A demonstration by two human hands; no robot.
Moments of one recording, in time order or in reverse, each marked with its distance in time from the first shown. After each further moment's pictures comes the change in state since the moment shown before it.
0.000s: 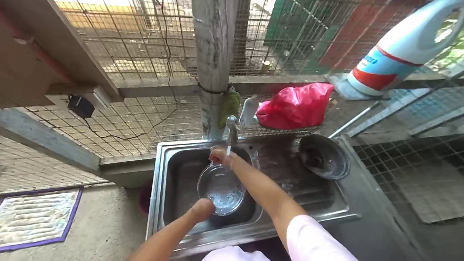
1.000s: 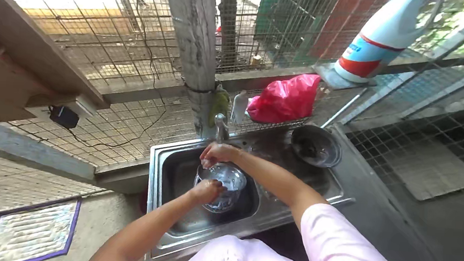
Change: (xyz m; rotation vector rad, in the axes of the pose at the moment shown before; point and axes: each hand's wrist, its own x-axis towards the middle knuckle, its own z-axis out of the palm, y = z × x) left_hand -0.024 0.023 -0.085 0.079 0.394 0.394; right_hand -0.049 -0.019 -0.028 -0.124 -0.314 -0.104
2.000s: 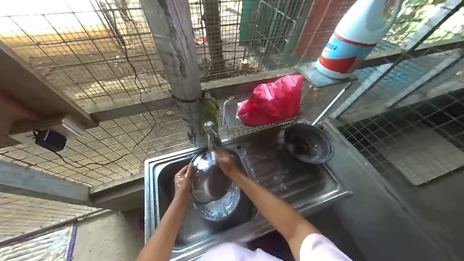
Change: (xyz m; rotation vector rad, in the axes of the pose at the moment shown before) left_hand 0.002 -0.005 -0.039 -1.142 1.096 -0.668; right_hand -0.032 0.059 0.016 -0.251 0.828 -0.350
